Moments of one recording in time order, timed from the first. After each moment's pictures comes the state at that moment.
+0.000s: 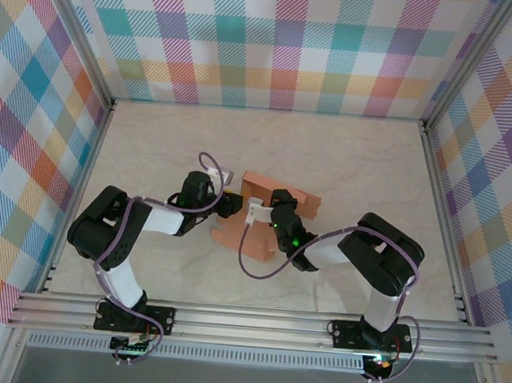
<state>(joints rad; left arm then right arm) -0.43 1.72 0.63 0.55 0.30 -0.23 0.90 1.81 0.64 0.88 0.69 -1.28</state>
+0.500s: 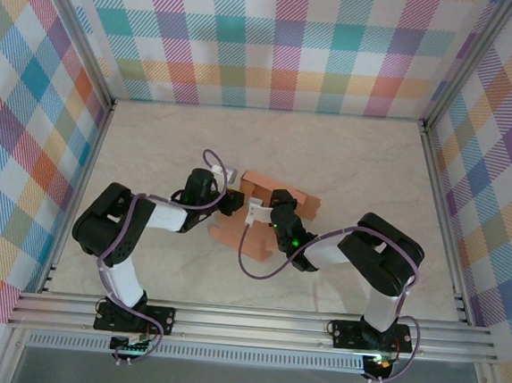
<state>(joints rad) -0.44 1.76 0.68 0.54 0.32 -0.23 0.91 1.81 0.64 0.88 0.69 -1.29</state>
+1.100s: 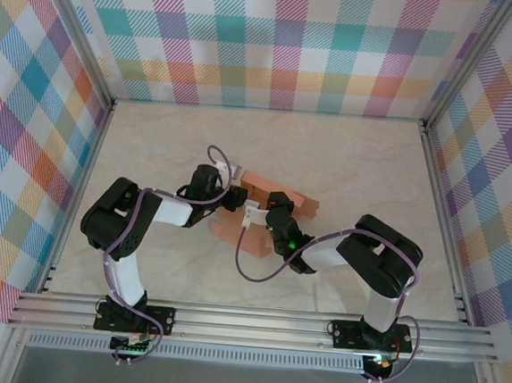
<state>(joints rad) -0.45 1.83 0.75 0.52 0.29 -0.24 0.95 1.81 0.66 0.85 0.74 -1.26</state>
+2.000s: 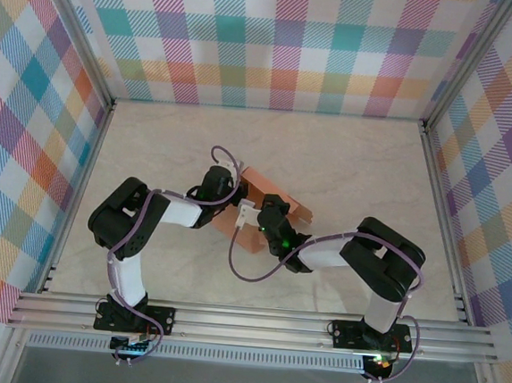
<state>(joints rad) -0.53 1.86 0.80 0.52 0.04 -0.36 0.99 1.77 0.71 0.66 0.72 -1.05</state>
